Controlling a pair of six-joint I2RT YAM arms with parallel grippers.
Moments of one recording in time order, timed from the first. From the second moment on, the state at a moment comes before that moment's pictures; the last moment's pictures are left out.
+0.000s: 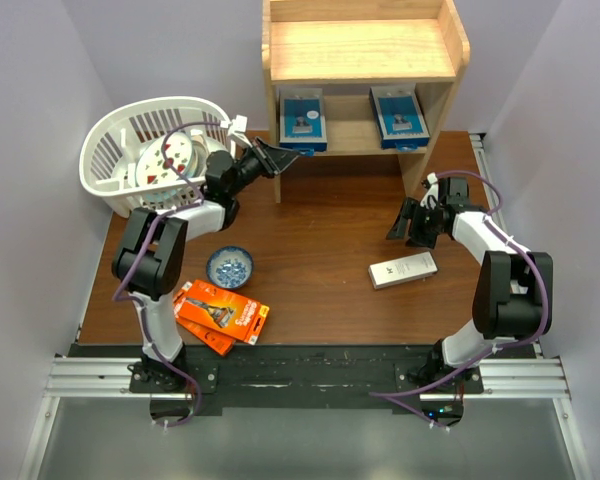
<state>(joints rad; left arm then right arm) -0.31 1.93 1.15 0.94 0.48 -0.91 -0.05 1.59 0.99 -0.45 -0.38 0.27</state>
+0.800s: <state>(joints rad) -0.31 1.82 1.05 0.82 0.47 -0.93 -0.06 1.60 1.07 -0.51 -0.39 0.17</state>
